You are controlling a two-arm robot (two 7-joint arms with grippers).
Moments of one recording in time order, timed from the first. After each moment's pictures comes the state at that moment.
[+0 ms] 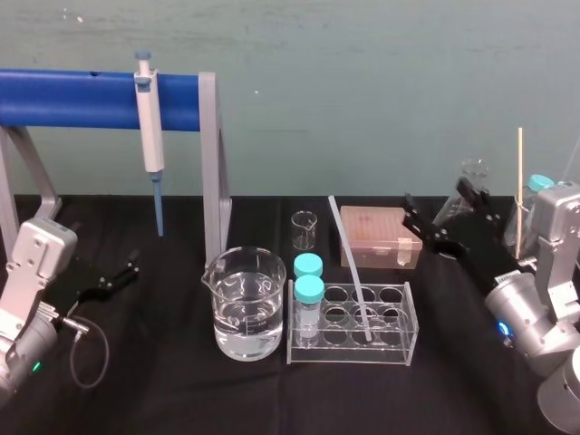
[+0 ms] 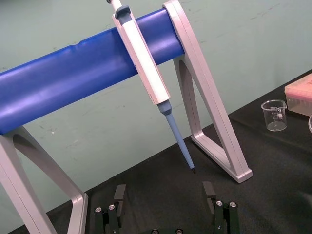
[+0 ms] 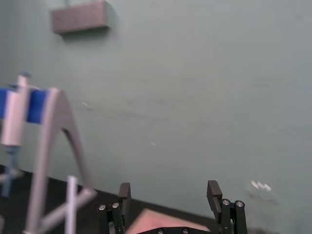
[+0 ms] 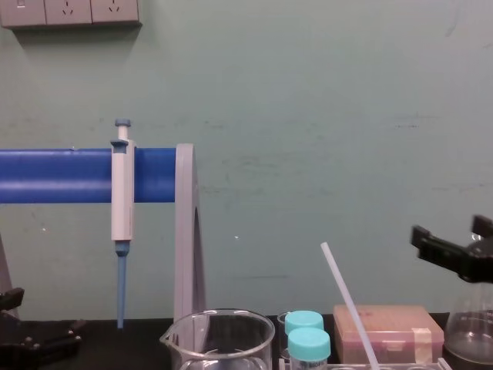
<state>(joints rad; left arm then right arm) -0.20 0.60 0.45 -1.41 -0.25 -0.12 0.03 0.19 0.29 -0.19 -1.37 0.28 -0.24 0.22</state>
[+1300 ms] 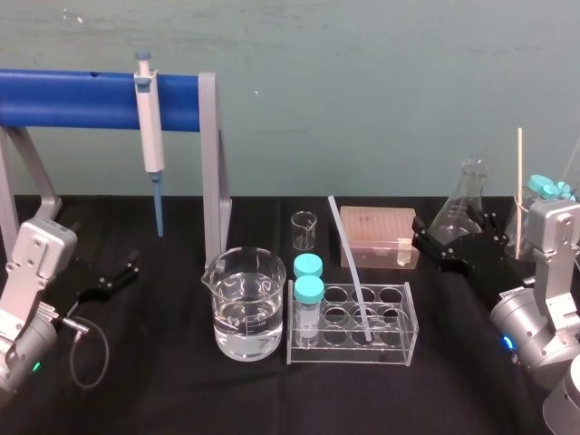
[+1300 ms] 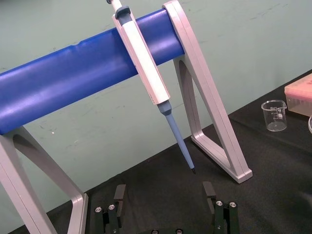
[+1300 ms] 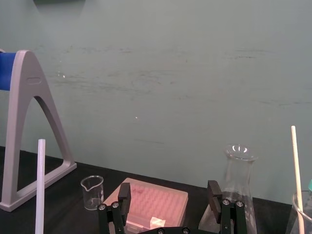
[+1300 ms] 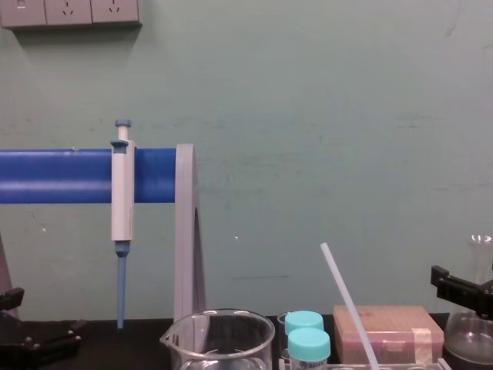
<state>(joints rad) -0.20 0.60 0.45 -1.41 -0.25 -0.12 0.03 0.18 0.28 -0.17 -1.34 0.23 -0.18 0.18</state>
